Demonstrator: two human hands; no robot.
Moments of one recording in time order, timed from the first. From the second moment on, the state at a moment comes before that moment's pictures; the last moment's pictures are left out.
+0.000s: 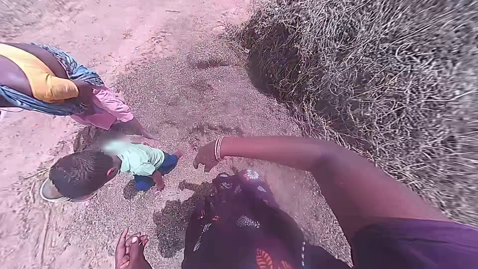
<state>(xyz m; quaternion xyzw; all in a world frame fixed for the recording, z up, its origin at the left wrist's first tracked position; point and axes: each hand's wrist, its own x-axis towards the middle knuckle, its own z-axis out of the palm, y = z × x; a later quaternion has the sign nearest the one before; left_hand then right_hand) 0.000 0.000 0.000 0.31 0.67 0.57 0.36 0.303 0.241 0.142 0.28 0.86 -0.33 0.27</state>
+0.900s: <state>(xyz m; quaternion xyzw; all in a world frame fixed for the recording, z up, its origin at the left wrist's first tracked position) 0.275 0.079 -0.369 0.28 0.70 0.10 0.65 0.537 0.087 -0.392 0.70 0.45 -0.51 0.23</state>
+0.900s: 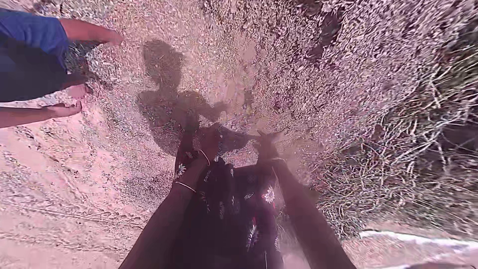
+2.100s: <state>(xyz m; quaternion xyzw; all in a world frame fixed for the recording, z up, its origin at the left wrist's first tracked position) 0.267 -0.031 -0.551 0.11 0.72 0.11 0.67 0.505 0.029 -0.642 0.56 0.54 -0.48 0.42</state>
